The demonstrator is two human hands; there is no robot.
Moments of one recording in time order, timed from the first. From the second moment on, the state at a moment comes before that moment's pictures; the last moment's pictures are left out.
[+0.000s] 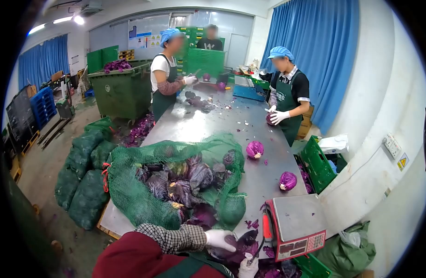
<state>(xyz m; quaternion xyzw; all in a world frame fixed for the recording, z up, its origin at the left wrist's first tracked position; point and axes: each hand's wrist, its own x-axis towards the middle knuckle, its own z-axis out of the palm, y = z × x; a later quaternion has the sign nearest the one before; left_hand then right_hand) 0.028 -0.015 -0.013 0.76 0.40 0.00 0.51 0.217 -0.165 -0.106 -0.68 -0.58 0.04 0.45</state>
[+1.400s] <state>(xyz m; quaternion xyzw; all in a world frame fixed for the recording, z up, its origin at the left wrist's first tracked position) 0.045 -0.019 -0.047 0.91 0.21 0.13 0.32 0.219 -0.160 -0.075 -0.69 -0.42 0.25 0.53</state>
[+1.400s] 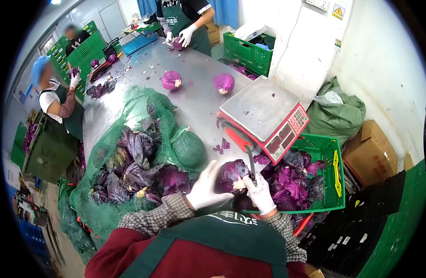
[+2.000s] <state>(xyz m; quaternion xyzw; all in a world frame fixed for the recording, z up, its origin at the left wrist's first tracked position) 0.090 -0.019 -0.054 0.93 0.19 0.14 0.27 0.226 -0.148 -0.076 -0.78 -0.47 0.07 0.40</state>
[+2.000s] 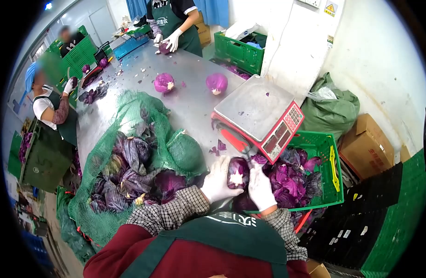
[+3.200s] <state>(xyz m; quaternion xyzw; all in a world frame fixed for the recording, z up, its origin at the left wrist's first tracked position) 0.103 -0.039 -0.042 0.97 0.20 0.09 0.15 0.241 -0.151 -0.091 -0.81 -0.59 -0.02 0.02</state>
